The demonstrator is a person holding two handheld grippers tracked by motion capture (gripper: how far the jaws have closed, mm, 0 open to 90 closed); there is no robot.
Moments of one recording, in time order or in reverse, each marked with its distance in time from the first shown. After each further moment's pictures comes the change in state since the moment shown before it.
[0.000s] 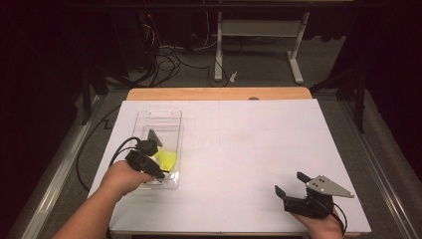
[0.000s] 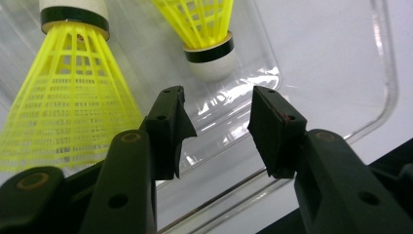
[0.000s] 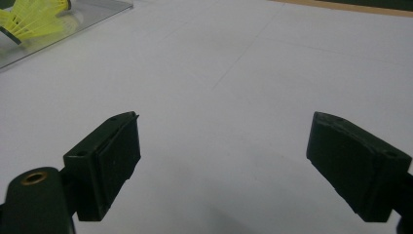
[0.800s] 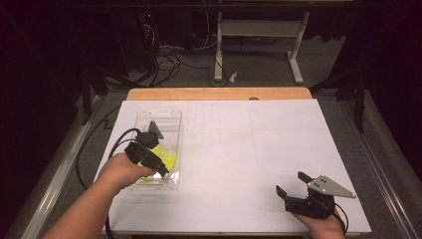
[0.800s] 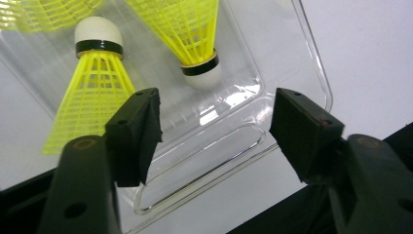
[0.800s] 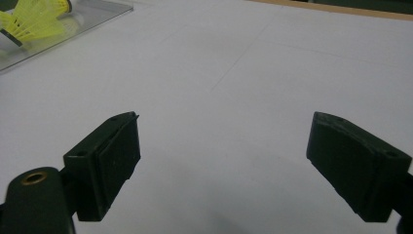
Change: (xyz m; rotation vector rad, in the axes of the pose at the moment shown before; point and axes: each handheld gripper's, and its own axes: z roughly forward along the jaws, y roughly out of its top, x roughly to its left) left arm -0.011 0.006 -0.029 -0.012 0.040 0.022; right arm -0.002 0.000 -0.002 -0.008 0.001 -0.001
